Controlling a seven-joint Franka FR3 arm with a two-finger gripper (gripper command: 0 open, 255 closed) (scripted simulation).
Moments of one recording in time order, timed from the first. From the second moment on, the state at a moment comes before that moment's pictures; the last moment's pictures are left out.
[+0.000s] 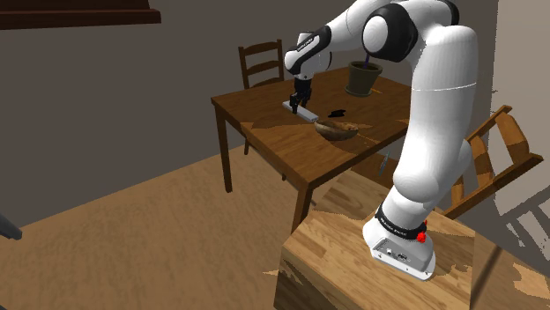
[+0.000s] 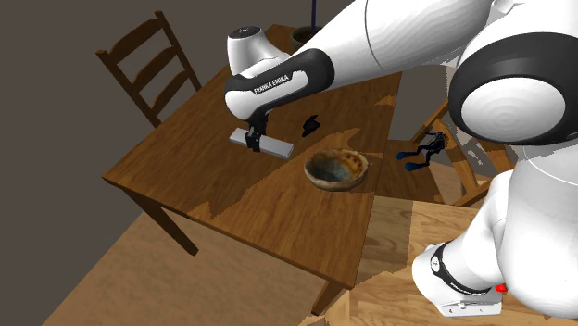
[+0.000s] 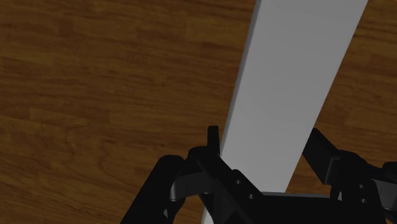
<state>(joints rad) -0.22 0.38 -0.27 -1.84 0.11 2.22 -0.47</state>
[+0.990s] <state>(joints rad) -0.21 0.32 -0.28 -1.79 0.08 2.11 -0.46</state>
